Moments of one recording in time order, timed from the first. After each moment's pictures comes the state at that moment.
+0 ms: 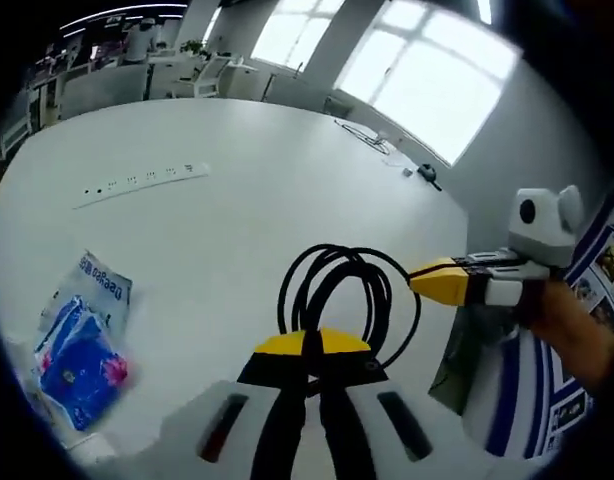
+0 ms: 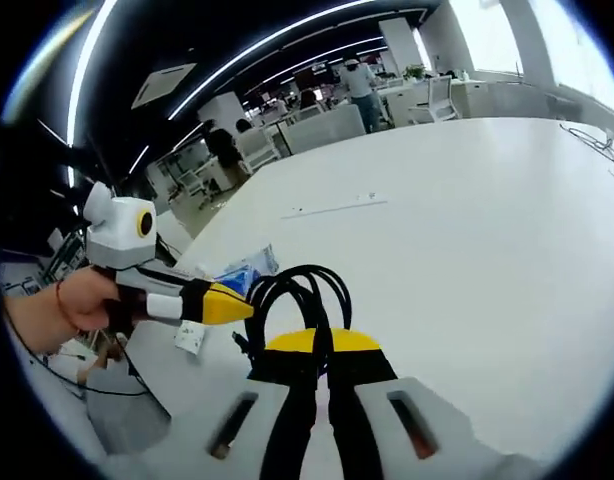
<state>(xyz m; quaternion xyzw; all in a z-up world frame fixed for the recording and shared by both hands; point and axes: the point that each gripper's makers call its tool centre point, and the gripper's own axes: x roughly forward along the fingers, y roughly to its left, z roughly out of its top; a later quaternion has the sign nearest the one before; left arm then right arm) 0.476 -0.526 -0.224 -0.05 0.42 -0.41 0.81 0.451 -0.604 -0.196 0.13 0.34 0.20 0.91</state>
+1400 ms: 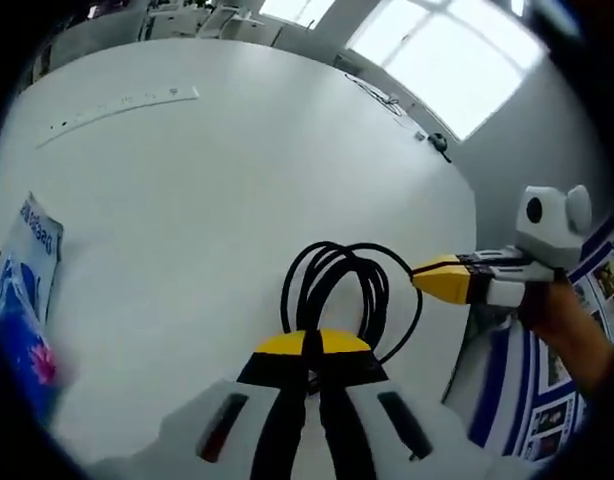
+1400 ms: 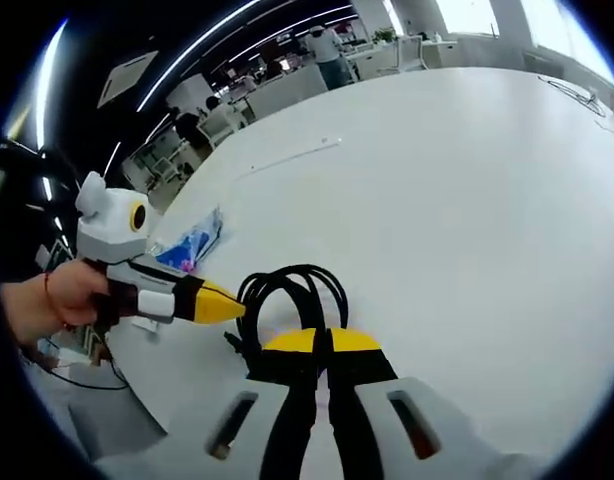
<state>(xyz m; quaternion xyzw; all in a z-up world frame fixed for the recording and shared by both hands) 0.477 -0.555 -0.313 -0.05 0.51 -0.40 0.76 0.455 -0.639 -0.284 0.15 0.41 0.15 0.89</state>
